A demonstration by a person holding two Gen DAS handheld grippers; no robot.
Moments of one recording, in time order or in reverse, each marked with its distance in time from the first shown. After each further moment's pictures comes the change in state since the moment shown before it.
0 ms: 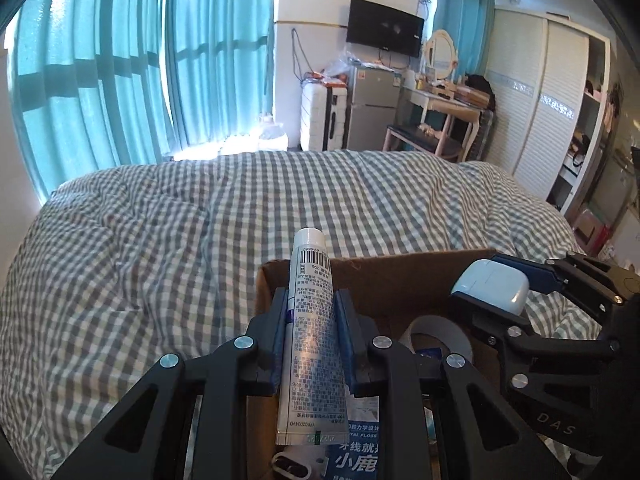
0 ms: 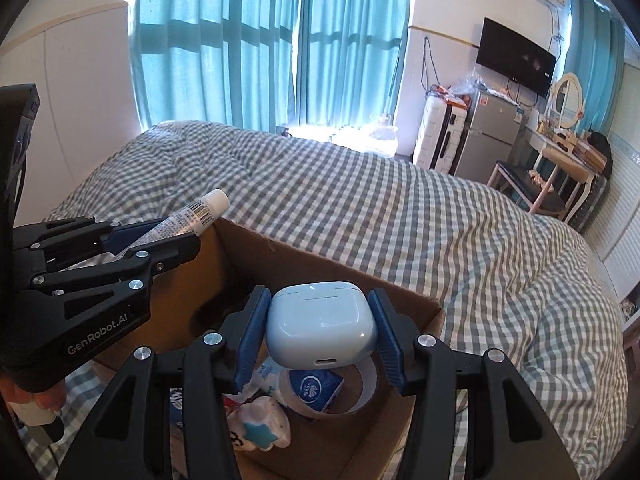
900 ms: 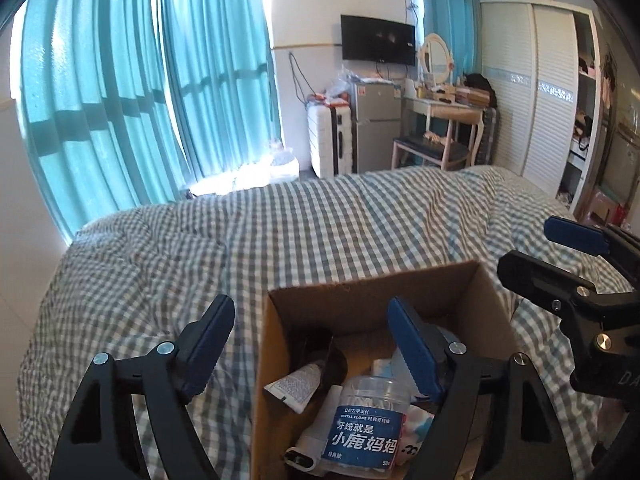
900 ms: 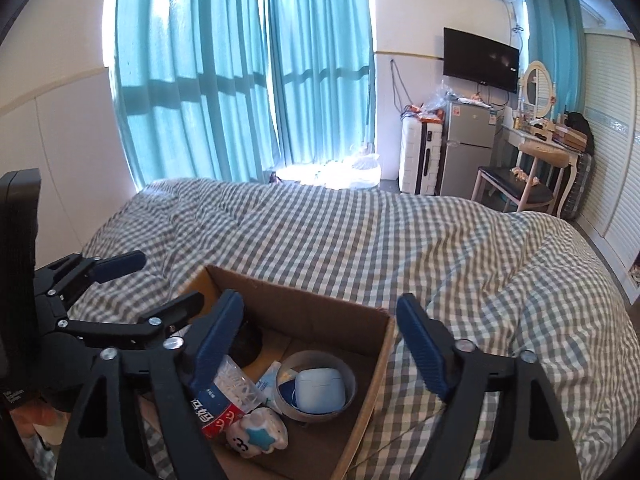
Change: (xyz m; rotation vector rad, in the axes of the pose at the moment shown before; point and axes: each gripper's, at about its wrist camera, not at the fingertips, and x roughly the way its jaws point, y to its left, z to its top) left arm -0.058 -0.025 0.015 0.079 -0.090 0.106; right arm -0.077 -0.033 0.000 0.154 -0.187 -0.015
